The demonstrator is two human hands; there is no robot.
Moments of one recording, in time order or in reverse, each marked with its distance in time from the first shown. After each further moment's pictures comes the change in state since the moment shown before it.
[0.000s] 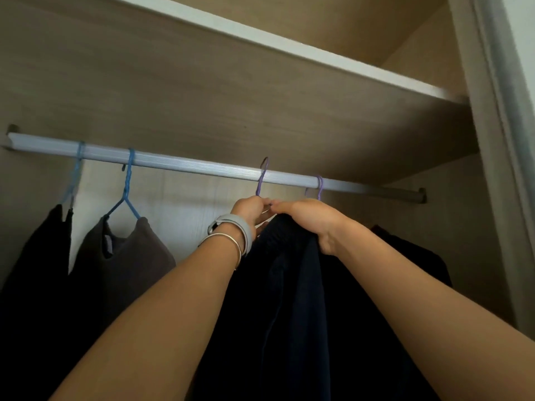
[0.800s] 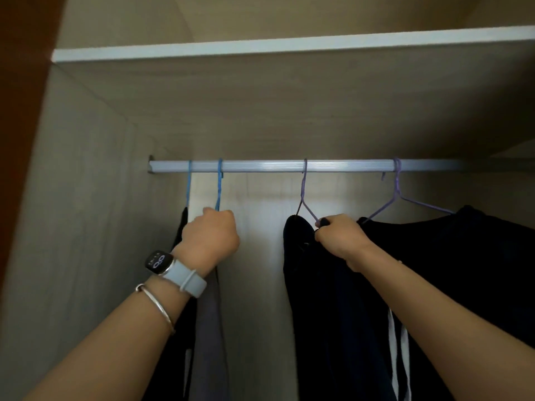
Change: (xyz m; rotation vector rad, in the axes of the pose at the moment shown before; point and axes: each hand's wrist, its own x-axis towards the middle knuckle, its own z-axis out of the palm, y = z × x) left_hand -0.143 0.035 -0.122 1.836 0.544 0.104; right_hand -0.015 0.018 0.062 -0.245 0.083 -0.105
